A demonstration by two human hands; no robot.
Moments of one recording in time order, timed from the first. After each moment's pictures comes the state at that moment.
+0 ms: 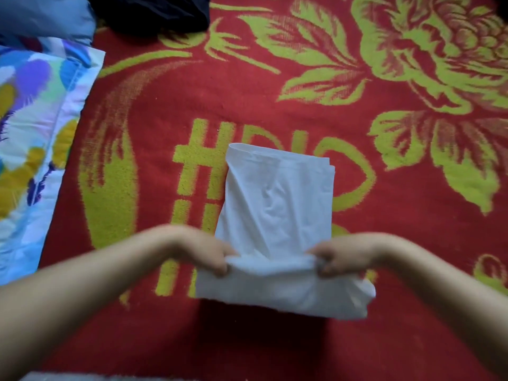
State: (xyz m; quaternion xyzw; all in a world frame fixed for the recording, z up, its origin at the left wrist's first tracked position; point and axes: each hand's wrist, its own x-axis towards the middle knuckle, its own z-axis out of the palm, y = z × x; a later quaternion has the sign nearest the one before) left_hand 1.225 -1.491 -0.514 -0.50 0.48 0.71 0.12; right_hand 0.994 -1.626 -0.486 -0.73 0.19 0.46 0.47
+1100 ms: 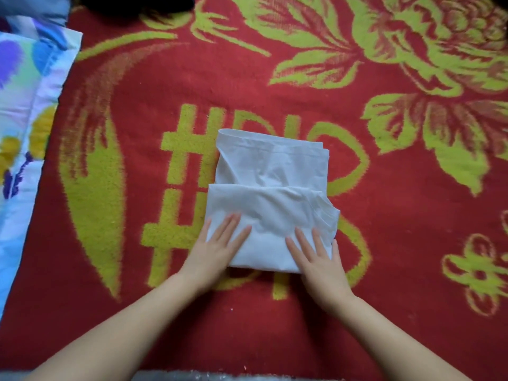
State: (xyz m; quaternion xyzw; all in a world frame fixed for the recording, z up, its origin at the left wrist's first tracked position) left_hand 1.181 -1.431 -0.601 -0.66 0.74 0.13 0.07; right_hand 0.943 -1.527 -0.591 -0.89 0.36 0.26 0.11
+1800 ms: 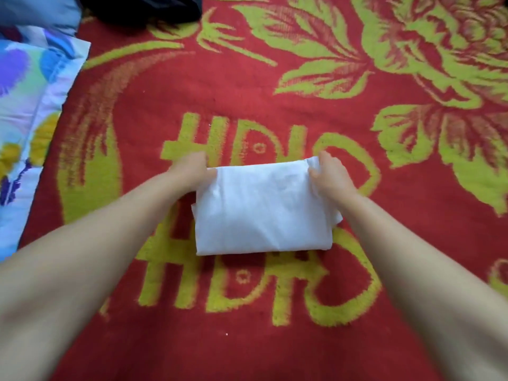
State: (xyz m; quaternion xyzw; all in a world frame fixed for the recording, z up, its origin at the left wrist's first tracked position) left_hand 1.280 -1.577 -0.569 -0.85 0.43 0.31 0.03; right_hand 1.035 -1.699 -0.570 -0.76 0.58 0.03 0.28
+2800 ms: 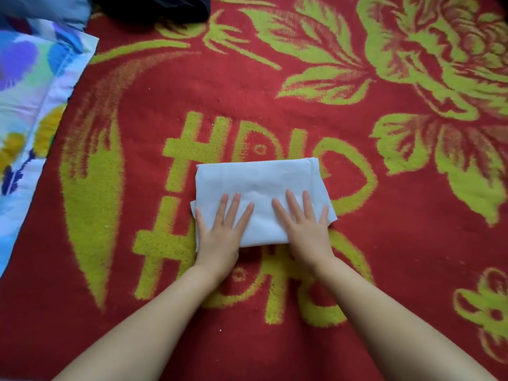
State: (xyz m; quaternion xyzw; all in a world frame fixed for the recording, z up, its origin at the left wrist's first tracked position) left_hand 1.162 -1.482 -0.619 -0.80 0.58 0.12 0.04; right_hand 1.008 -1.604 -0.614 -0.92 0.35 0.14 0.09
